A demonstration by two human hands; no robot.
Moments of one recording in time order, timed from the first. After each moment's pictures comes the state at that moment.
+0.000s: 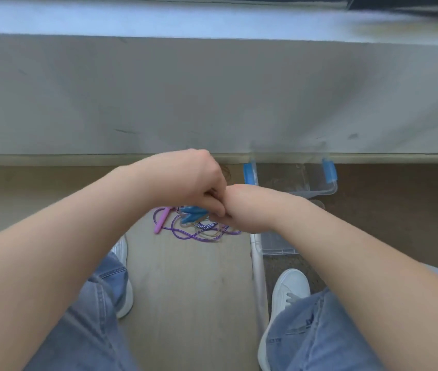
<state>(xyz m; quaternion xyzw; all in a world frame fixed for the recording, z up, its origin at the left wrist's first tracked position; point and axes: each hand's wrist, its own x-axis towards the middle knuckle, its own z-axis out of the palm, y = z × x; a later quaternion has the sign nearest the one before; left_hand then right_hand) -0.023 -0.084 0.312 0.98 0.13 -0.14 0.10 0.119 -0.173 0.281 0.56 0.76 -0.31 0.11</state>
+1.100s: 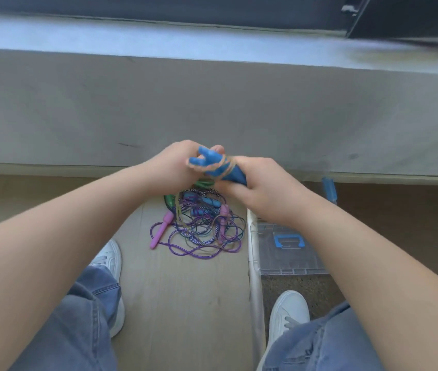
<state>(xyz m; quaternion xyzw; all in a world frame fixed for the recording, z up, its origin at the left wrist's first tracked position) -0.017 -0.049 0.296 0.83 0.41 0.05 0.37 0.146 -0.159 0.321 0.62 0.69 -0.31 -0.21</state>
